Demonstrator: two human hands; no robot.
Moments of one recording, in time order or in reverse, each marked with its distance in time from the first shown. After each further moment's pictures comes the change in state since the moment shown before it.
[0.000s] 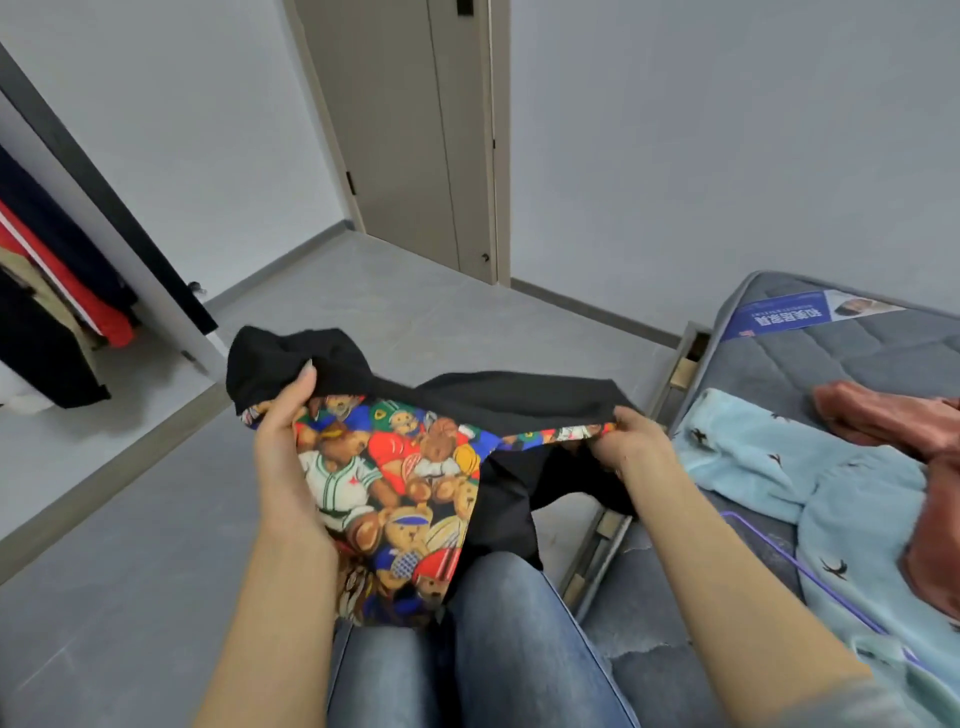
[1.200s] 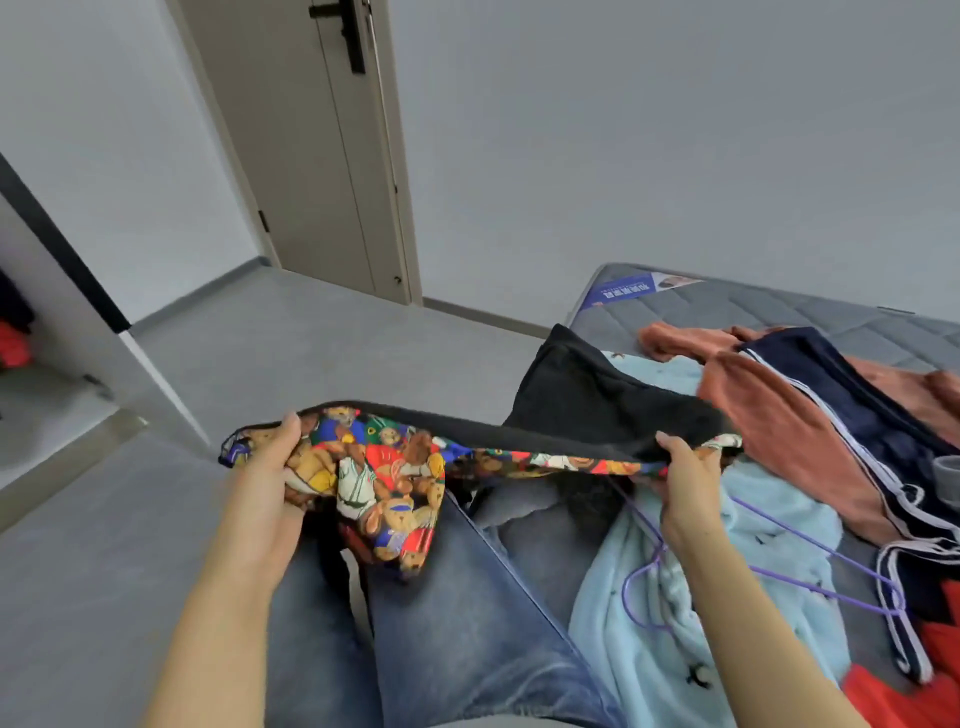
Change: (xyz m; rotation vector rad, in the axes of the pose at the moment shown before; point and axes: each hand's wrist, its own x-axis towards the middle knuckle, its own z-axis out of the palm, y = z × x) left_hand -0.175 -0.057 -0.030 0.339 -0.114 -0.121; right_hand -0.137 -0.078 -0.251 -0.522 0.026 -0.943
